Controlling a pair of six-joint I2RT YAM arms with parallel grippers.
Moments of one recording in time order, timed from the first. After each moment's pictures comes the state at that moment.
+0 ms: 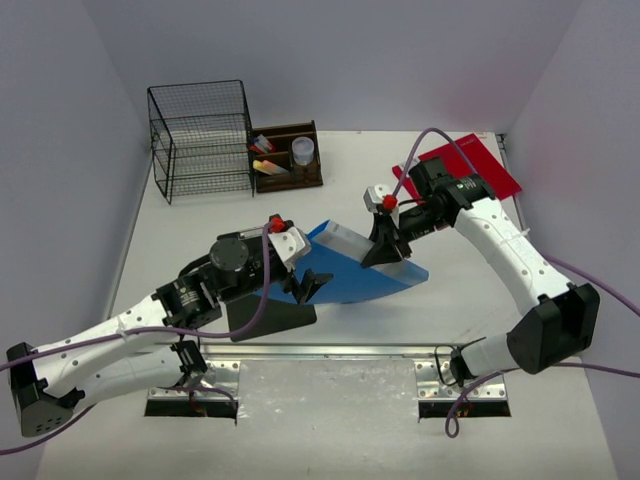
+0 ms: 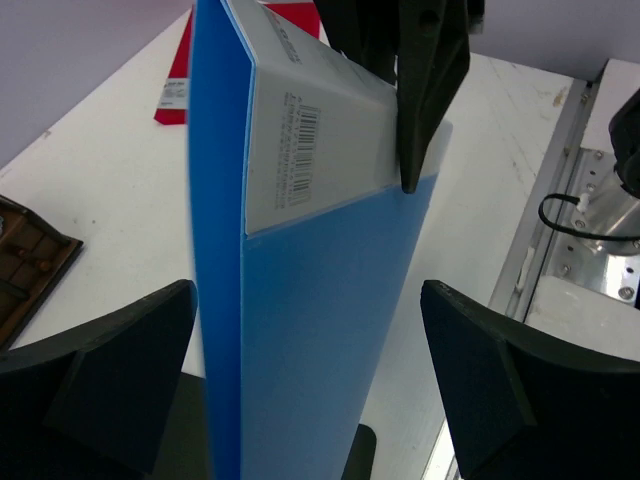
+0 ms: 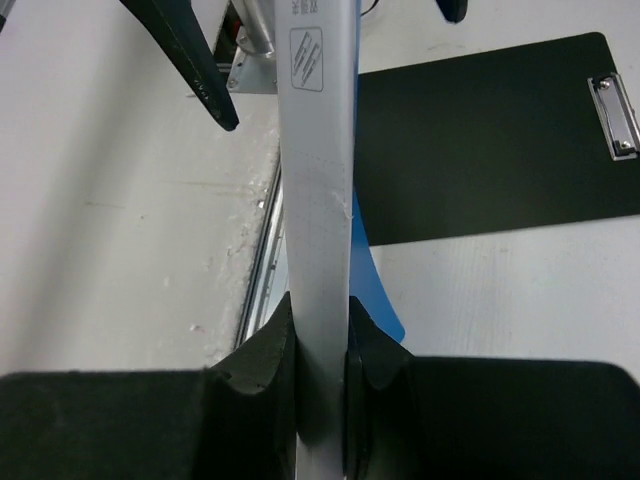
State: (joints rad) left arm -0.94 0.83 0.75 -0.08 0.08 0.09; right arm 0.36 1.42 1.30 -1.17 -1.13 -1.10
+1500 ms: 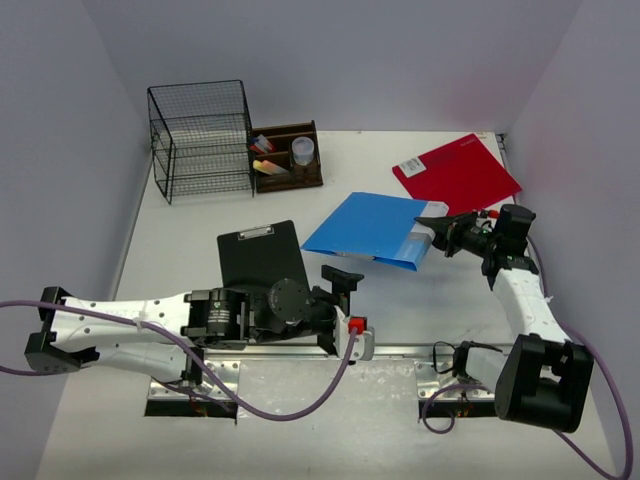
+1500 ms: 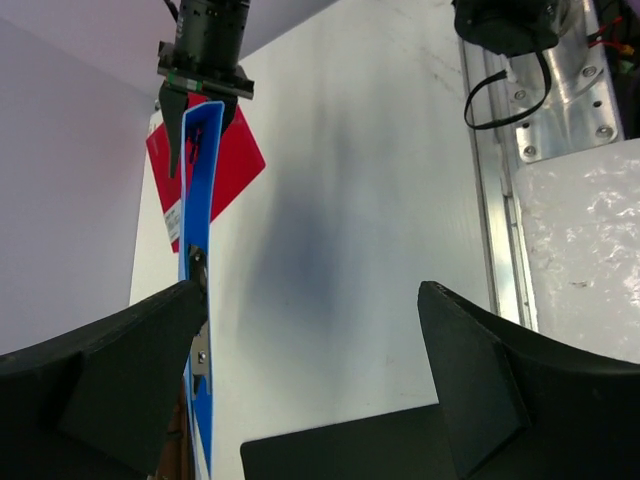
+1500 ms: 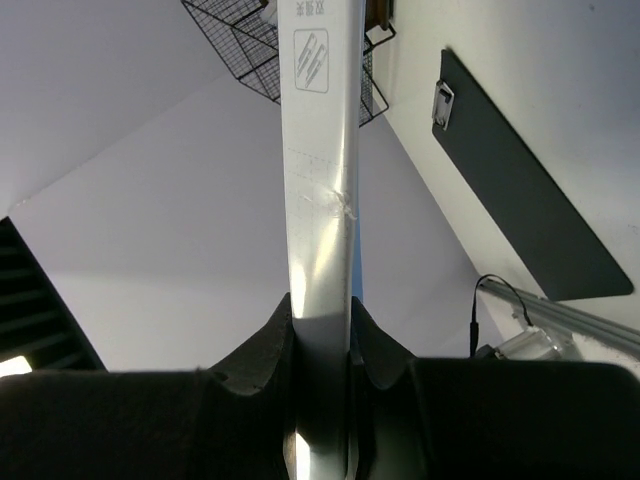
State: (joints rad) left arm -1.45 1.07 1.08 -0.36 -0.20 0.61; right arm -0.23 1.10 0.56 0.01 -0.93 1.51
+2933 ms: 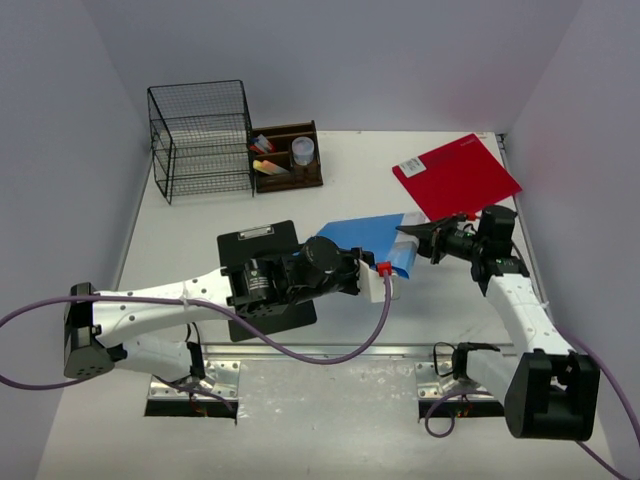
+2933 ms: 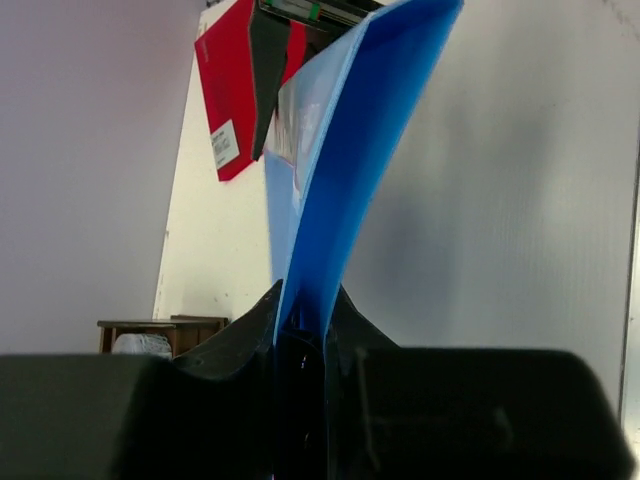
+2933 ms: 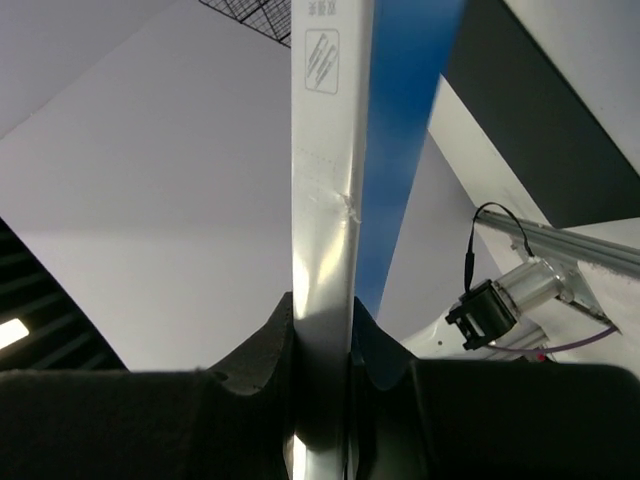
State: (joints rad) left arm -1.21 1.28 1.17 -0.28 -0.20 0.65; right arm -0.07 1.04 0.54 -0.03 -0.94 1.60
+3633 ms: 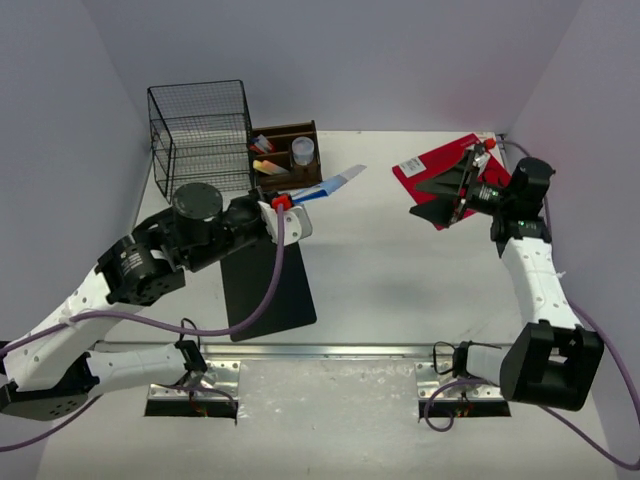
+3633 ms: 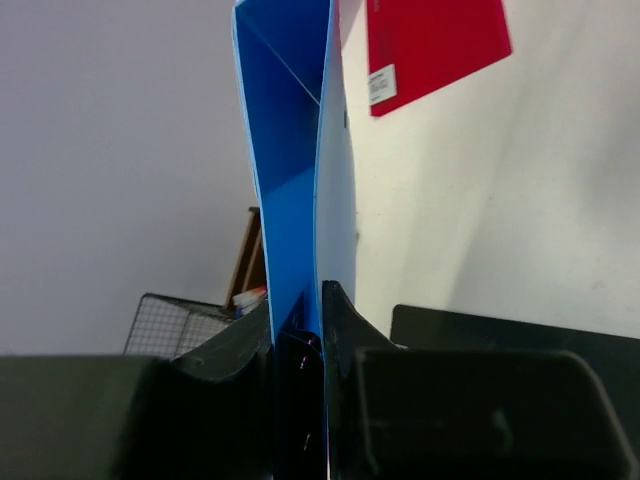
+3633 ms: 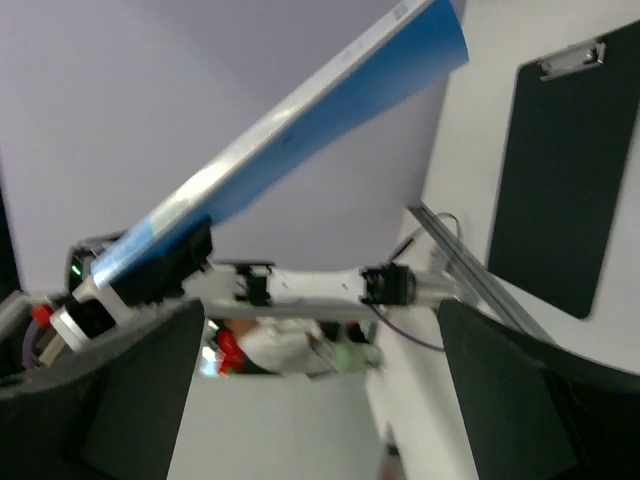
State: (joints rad) left arm -0.93 1.00 1.43 -0.68 -0.13 0.69; right arm -0.18 1.21 0.83 0.20 -1.33 1.28
